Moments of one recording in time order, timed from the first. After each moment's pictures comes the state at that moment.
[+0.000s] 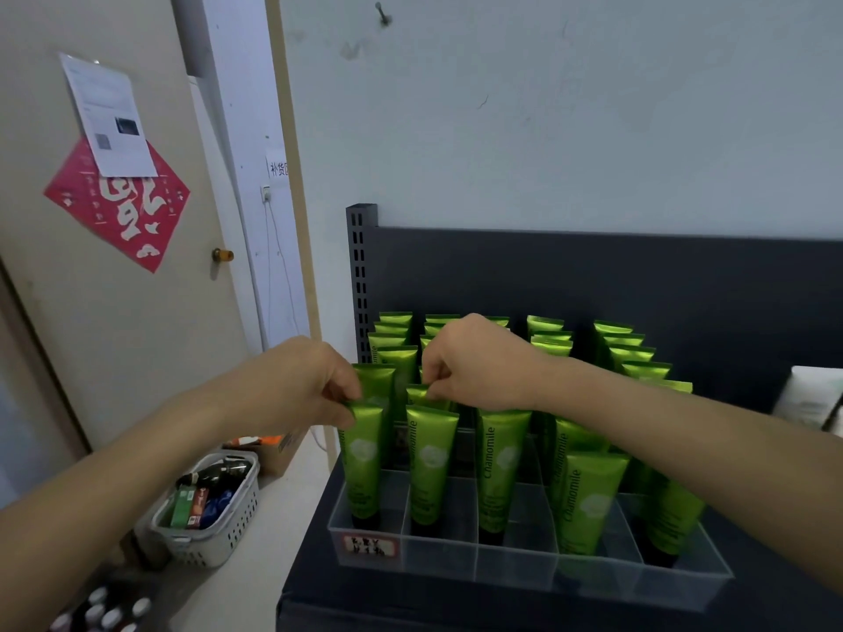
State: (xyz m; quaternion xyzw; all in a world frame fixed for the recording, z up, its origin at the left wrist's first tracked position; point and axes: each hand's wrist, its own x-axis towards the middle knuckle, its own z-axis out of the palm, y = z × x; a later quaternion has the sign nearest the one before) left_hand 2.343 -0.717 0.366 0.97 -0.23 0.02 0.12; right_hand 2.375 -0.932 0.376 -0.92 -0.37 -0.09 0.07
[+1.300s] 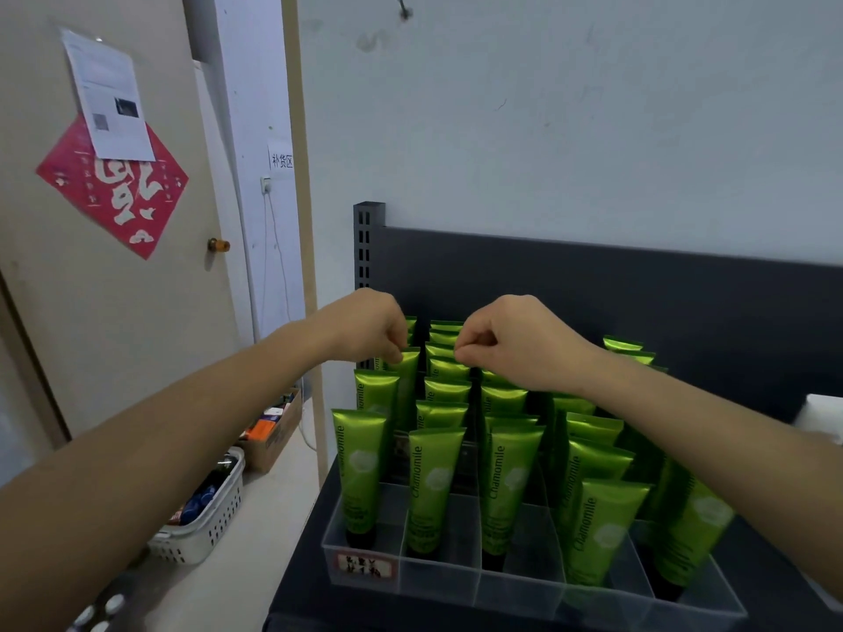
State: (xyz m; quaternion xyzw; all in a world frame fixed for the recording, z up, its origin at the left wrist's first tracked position) left_hand 2.438 -0.748 0.375 0.97 -0.23 0.08 0.07; right_hand 2.392 -0.953 0.392 -0.94 -0.29 -0.11 0.17
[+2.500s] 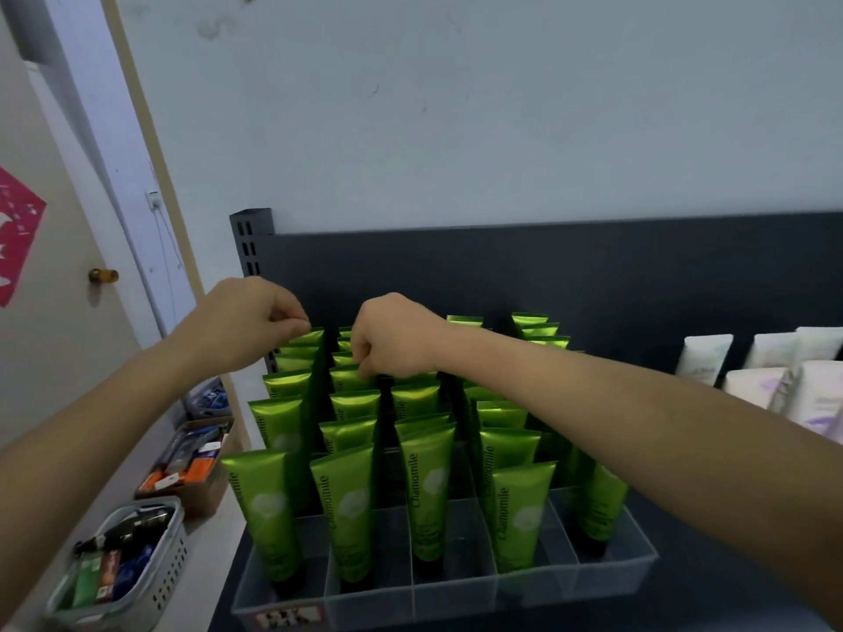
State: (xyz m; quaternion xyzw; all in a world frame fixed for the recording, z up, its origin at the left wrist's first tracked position) left_hand 2.445 -0.746 0.390 0.95 -0.21 0.21 0.11; right_hand 2.439 -0.936 0.382 -0.95 -0.29 -0.07 0.09
